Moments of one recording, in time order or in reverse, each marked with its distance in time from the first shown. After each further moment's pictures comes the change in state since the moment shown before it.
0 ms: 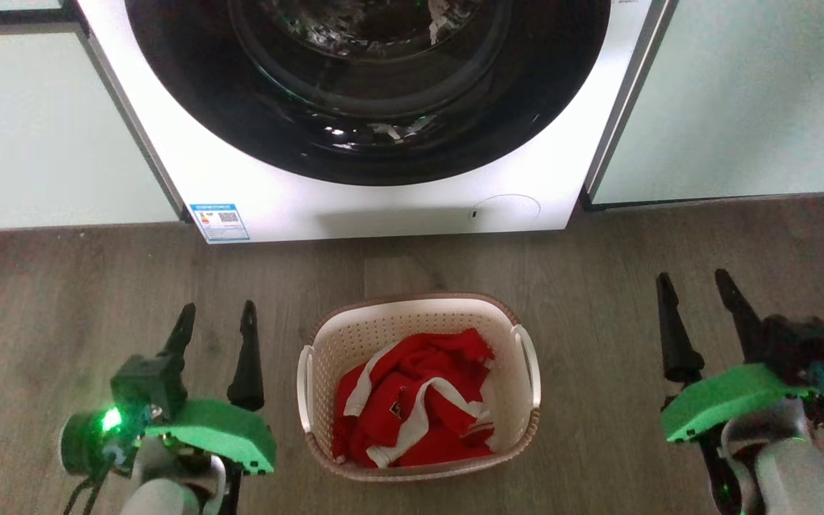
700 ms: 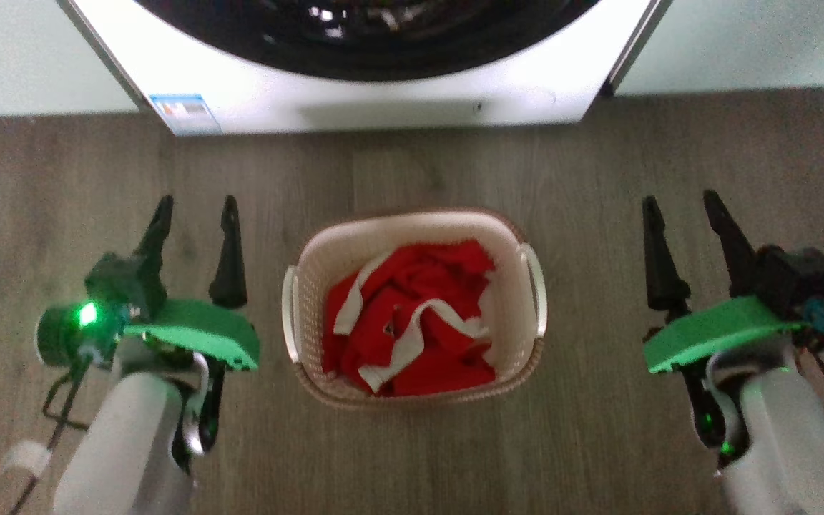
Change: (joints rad) left arm -0.245 0.011 0.005 0.118 -0.012 -0.037 -0.047; right arm -0.156 0.007 0.036 0.017 0.009 0.000 -0.024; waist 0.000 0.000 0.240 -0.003
